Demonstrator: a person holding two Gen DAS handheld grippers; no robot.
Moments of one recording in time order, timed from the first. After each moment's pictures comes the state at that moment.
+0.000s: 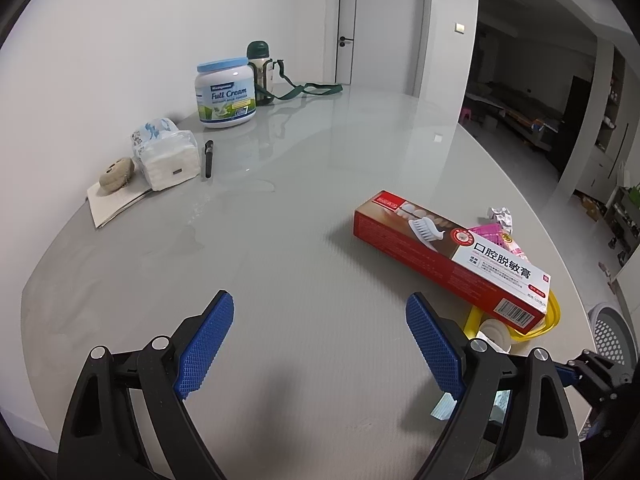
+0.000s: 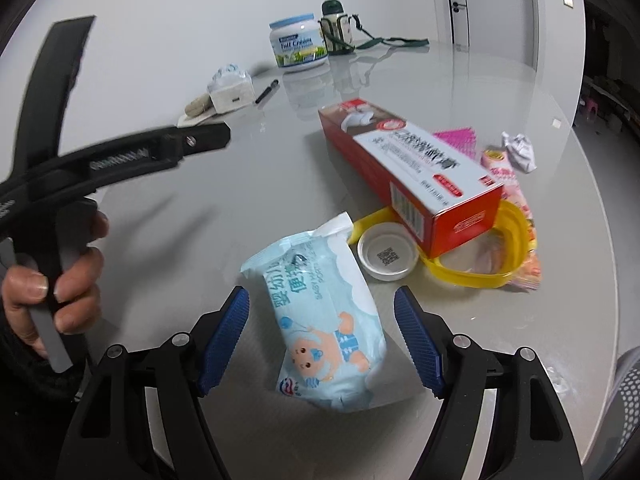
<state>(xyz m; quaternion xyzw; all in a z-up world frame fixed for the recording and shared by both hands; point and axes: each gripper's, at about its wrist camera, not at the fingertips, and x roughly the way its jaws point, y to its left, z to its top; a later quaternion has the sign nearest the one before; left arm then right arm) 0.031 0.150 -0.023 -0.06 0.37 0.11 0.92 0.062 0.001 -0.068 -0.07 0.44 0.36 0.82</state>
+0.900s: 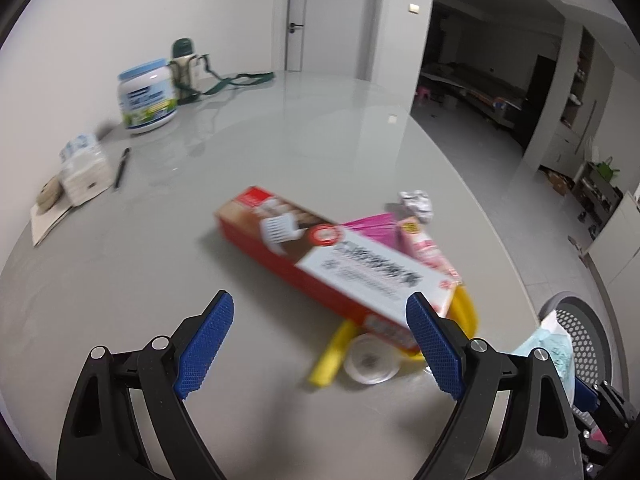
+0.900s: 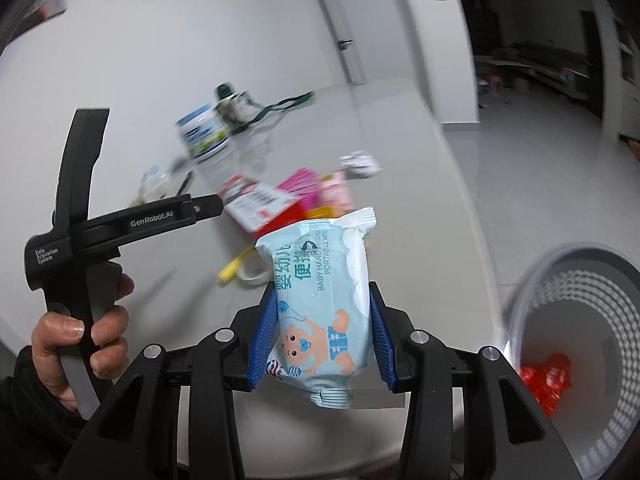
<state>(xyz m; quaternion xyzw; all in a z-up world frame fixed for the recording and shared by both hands) 0.078 0.045 -0.026 -0.05 0.39 0.03 0.92 0.025 -0.141 -0.039 0.09 0.37 0.20 0.90</state>
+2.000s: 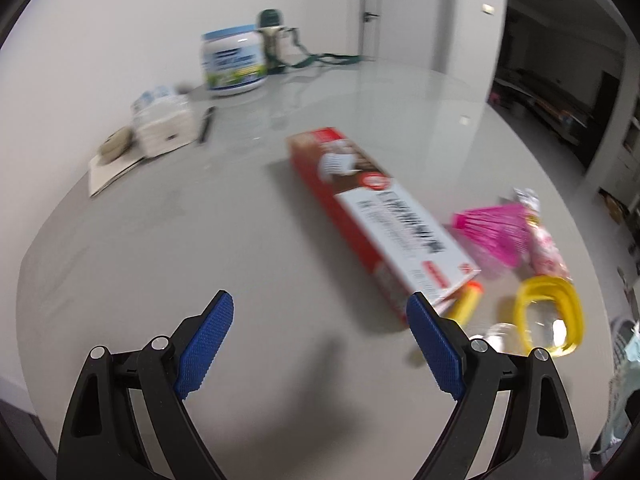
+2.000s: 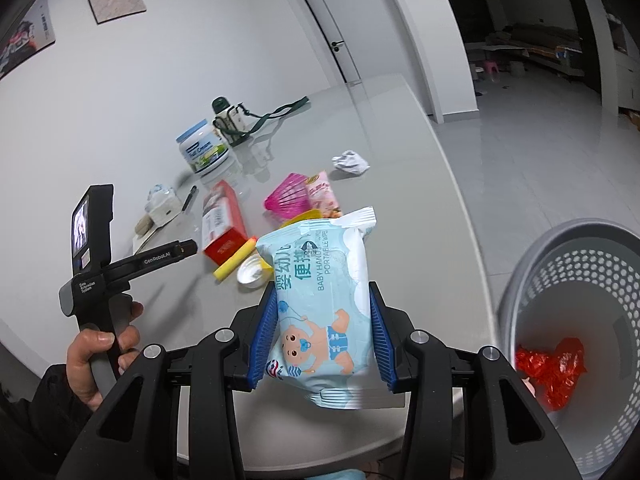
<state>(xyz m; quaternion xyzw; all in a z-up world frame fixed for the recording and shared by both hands) 0.060 0.133 -0.056 -0.07 0.41 0.17 0.89 0.027 -0.141 -0.044 0.11 0.37 0.23 0.89</state>
